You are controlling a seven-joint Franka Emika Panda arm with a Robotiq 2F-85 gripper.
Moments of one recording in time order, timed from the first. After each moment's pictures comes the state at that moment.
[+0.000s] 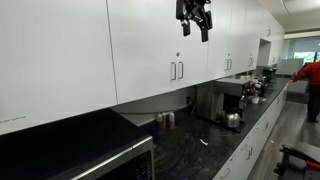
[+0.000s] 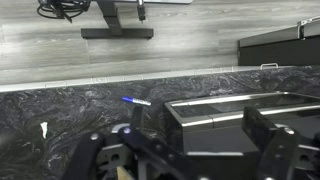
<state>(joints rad) 0.12 -0.23 0.11 -2.00 0.20 1.63 0.18</state>
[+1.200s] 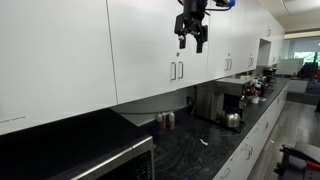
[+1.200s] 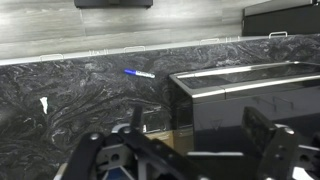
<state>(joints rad) 0.10 -0.23 0.08 -2.11 0.18 1.87 0.12</state>
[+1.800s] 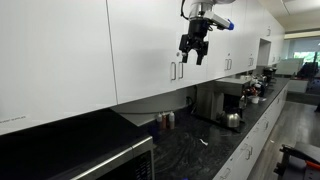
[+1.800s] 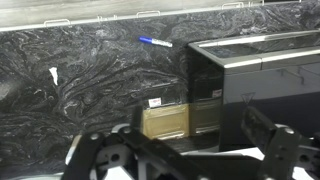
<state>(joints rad) 0.06 -0.20 0.02 -2.24 0.15 2.15 0.00</state>
